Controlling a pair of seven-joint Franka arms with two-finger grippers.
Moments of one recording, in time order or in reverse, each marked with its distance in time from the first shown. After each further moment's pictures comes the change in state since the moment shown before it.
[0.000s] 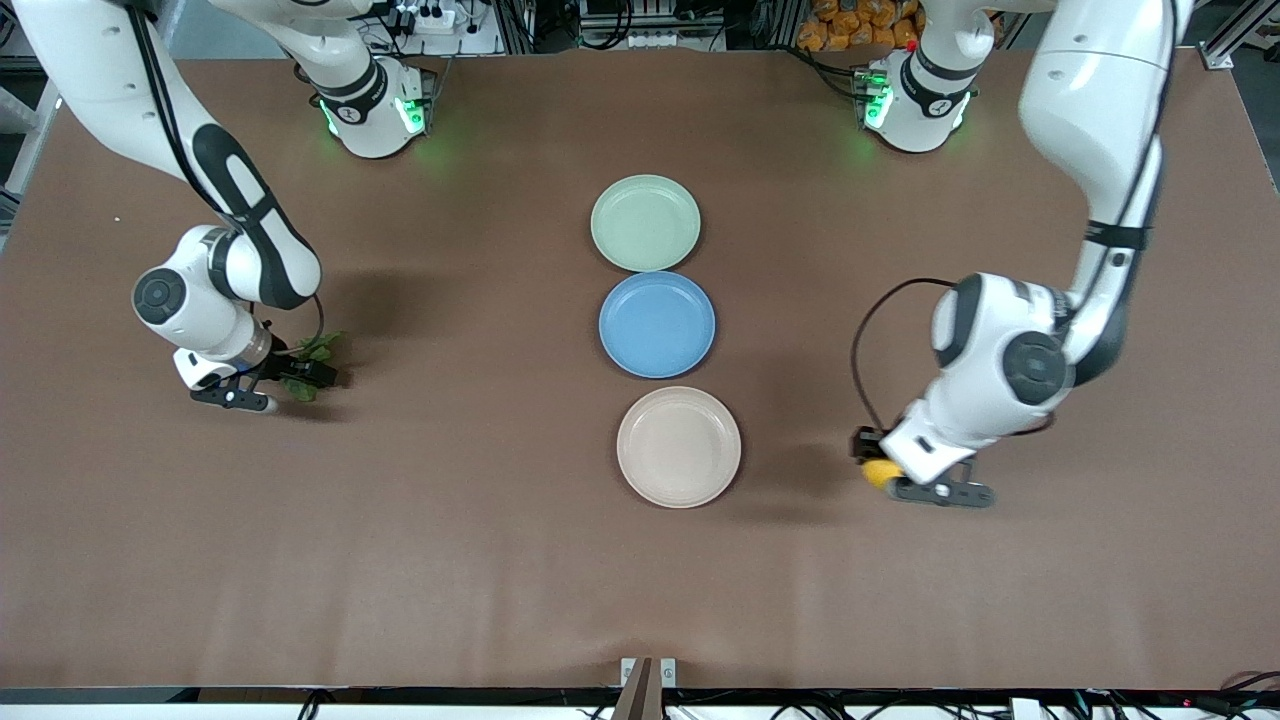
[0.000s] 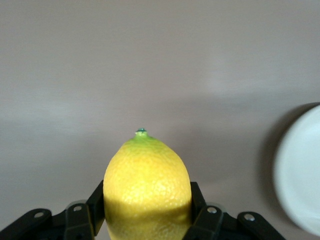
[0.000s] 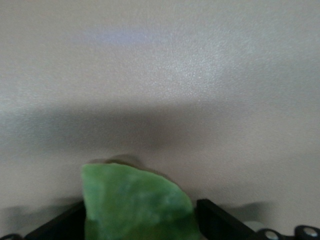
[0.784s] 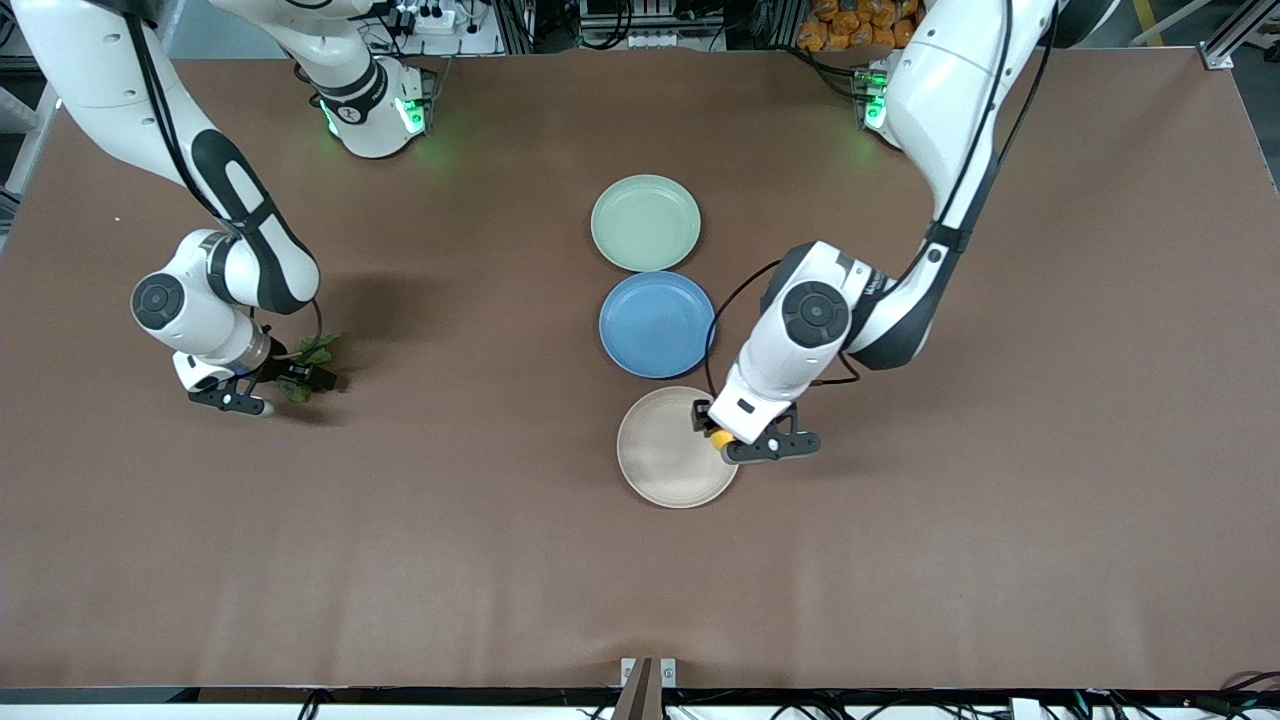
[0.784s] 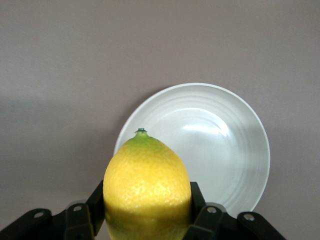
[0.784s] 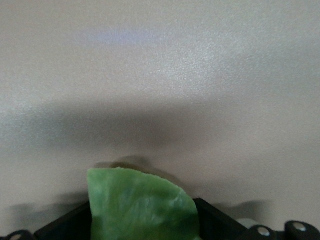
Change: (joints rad) left arm -0.249 0.115 -0.003 0.067 -0.002 0.124 -0.458; right arm -0.002 -0.001 0.000 0.025 0.008 -0.047 0.052
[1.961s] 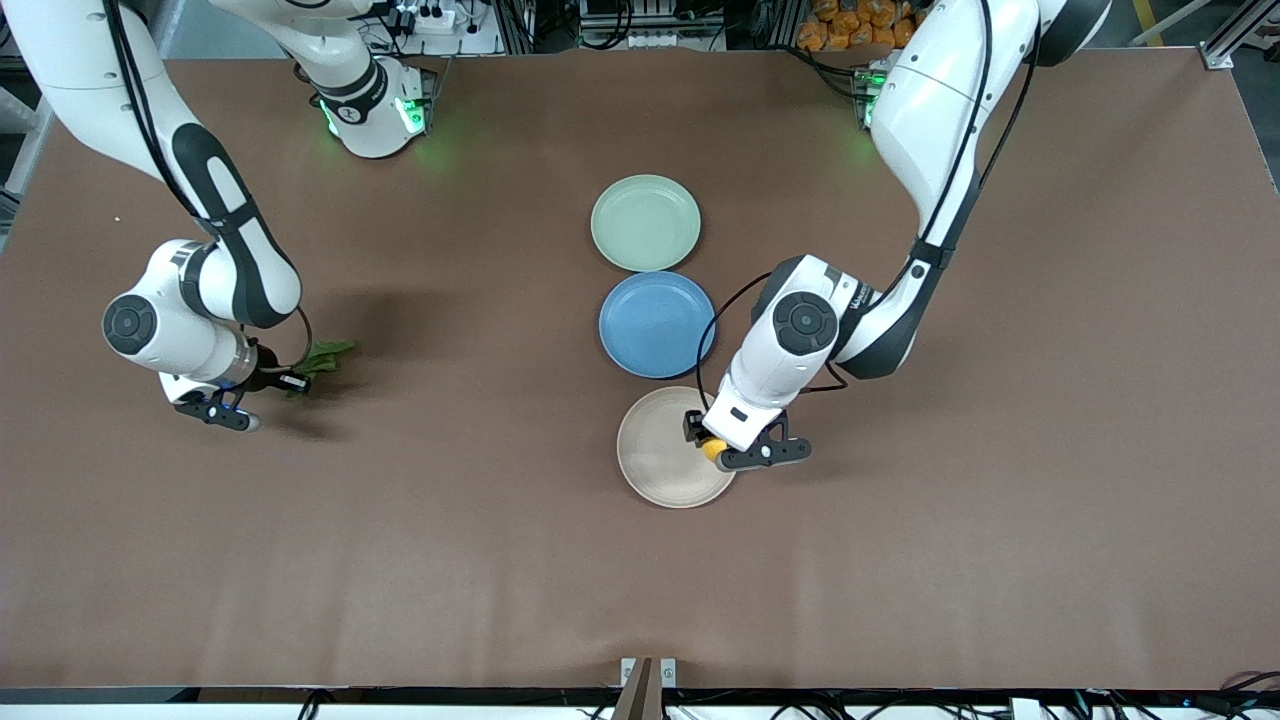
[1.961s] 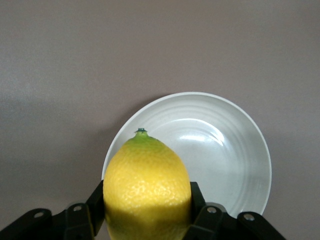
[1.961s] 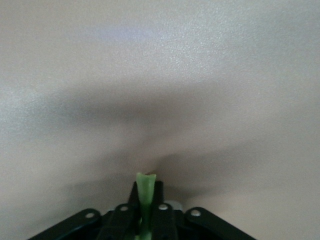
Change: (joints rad) left arm -0.001 0.042 0.006 0.026 -0.001 0.045 -0.015; right arm 0.001 -0.020 0.006 0.106 0.001 -0.207 0.084
